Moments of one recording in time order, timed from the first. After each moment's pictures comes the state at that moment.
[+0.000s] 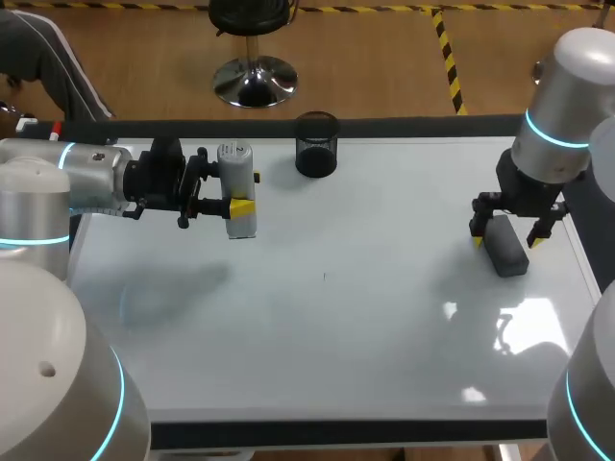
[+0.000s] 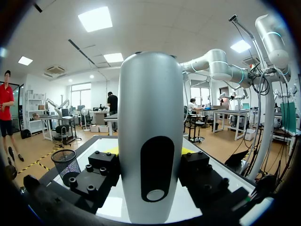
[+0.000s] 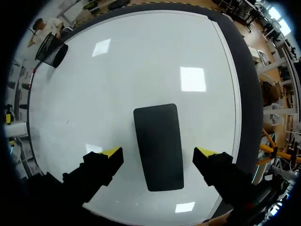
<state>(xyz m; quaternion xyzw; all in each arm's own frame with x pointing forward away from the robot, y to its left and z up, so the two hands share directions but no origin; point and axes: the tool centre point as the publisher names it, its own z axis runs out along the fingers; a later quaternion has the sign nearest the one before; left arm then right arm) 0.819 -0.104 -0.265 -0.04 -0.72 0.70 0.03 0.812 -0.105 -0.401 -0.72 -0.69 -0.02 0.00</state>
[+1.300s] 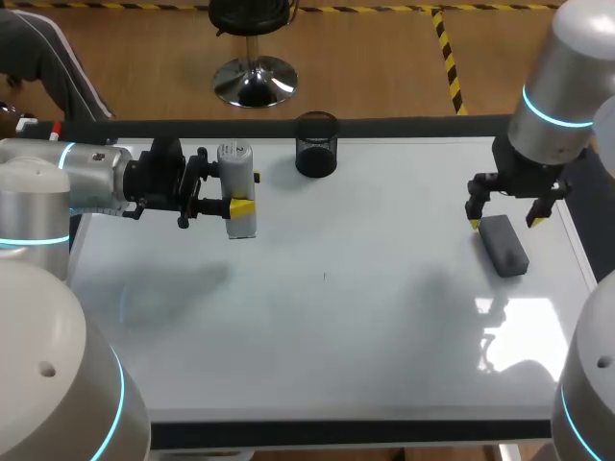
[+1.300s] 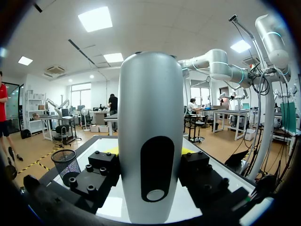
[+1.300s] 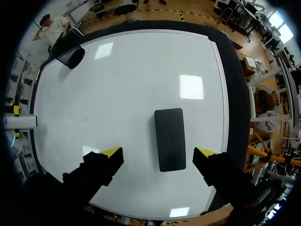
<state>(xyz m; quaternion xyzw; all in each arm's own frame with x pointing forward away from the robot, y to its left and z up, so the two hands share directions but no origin) 0.819 -0.103 -0.265 -0.04 -0.72 0.70 0.03 0.809 -0.089 -0.347 -0.70 -0.71 -0.04 -0.03</state>
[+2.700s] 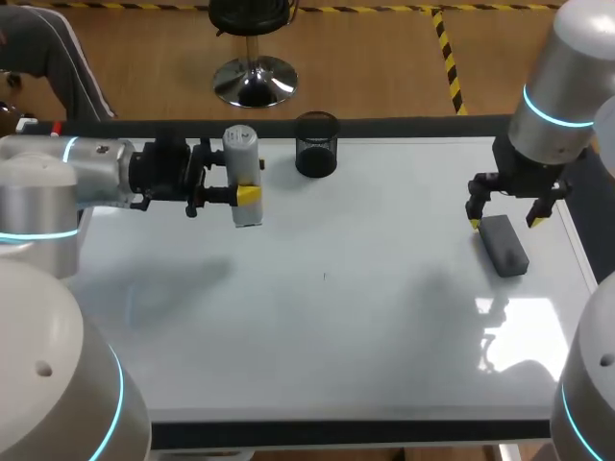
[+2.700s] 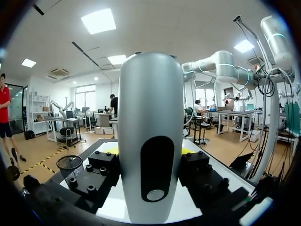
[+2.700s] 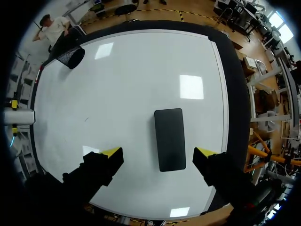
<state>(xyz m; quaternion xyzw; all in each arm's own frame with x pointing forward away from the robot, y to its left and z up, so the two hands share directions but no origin) 0.834 -0.115 -0.250 -0.02 -0.71 0.70 0.01 0.809 -0.089 -0.347 -0.70 -0.71 -0.04 -0.03</state>
